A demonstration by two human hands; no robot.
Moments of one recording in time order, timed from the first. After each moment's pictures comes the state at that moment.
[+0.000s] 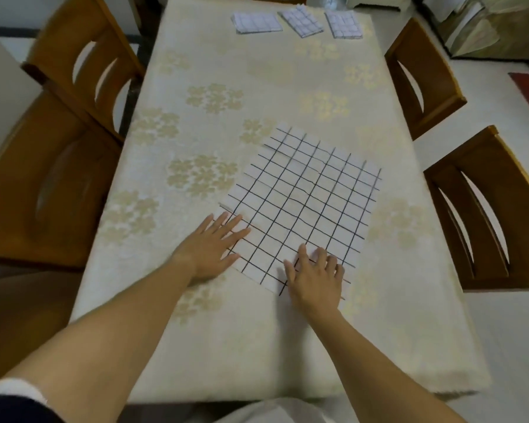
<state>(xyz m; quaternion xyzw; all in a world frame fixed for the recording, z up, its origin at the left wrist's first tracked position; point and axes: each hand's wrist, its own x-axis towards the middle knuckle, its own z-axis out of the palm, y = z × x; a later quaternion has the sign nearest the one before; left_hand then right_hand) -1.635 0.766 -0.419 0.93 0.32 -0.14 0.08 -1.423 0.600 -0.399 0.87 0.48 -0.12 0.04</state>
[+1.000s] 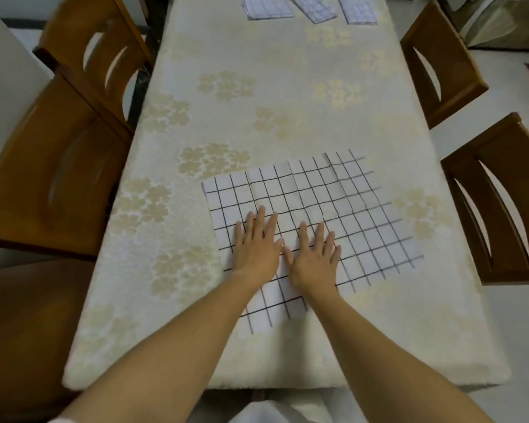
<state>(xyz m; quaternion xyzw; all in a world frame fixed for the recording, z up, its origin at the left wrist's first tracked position) -1.555 0.695 -0.413 0.83 0.51 -0.10 0.20 -1.441 0.623 -0.421 0.86 0.47 -0.22 0.01</state>
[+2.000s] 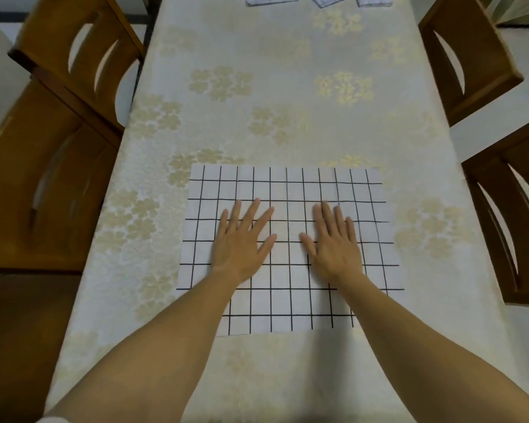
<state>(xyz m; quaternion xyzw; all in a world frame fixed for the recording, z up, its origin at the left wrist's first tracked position) -1.563 0.757 -0.440 0.87 0.48 -0.06 0.13 -1.345 0.670 -0.447 0.79 0.59 -0.15 0.00</state>
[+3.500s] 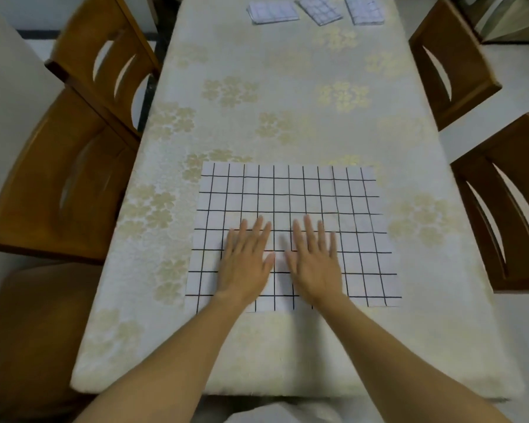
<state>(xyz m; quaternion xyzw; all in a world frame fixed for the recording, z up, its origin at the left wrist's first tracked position) -1.591 0.685 -0.416 0.86 0.49 -0.02 0.14 -1.424 0.622 -0.422 0.78 0.61 -0.12 -0.03</state>
